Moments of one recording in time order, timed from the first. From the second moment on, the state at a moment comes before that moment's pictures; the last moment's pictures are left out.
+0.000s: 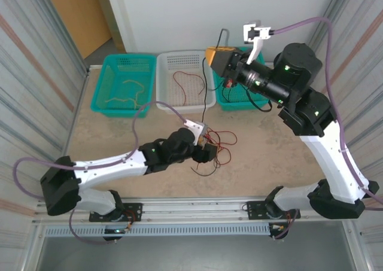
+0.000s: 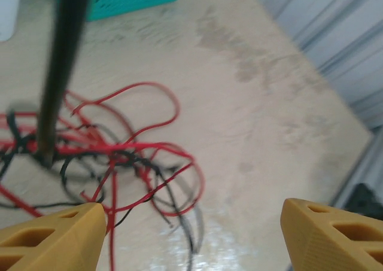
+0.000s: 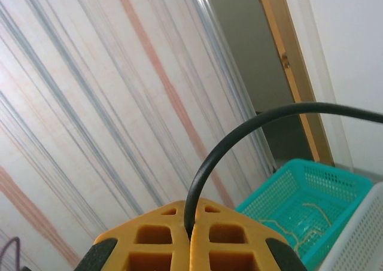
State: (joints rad) left arm -1.09 1.35 0.87 -0.09 -0.13 -0.54; right arm 0.73 1.30 1.95 -0.53 -0.22 0.49
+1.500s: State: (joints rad) left arm -0.89 1.54 0.62 0.06 -0.15 -0.92; right arm 0.29 1.14 1.99 -0.43 -0.39 0.74
